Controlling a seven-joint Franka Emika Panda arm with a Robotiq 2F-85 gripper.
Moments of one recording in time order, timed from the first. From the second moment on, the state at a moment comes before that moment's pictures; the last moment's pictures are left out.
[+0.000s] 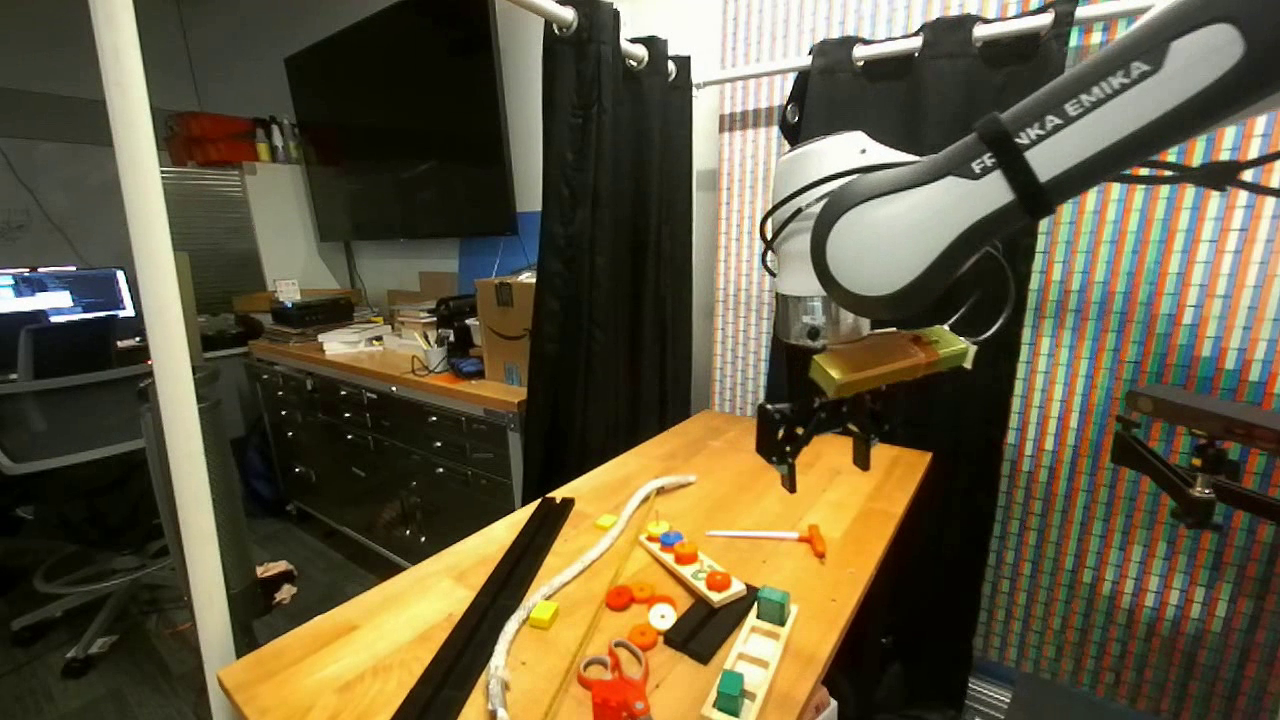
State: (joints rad) arm -0.02 -0.50 0.01 -2.60 -0.19 2.10 0.55
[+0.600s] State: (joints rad) arm 0.08 -0.89 0.09 -2.75 -0.06 1.95 0.26
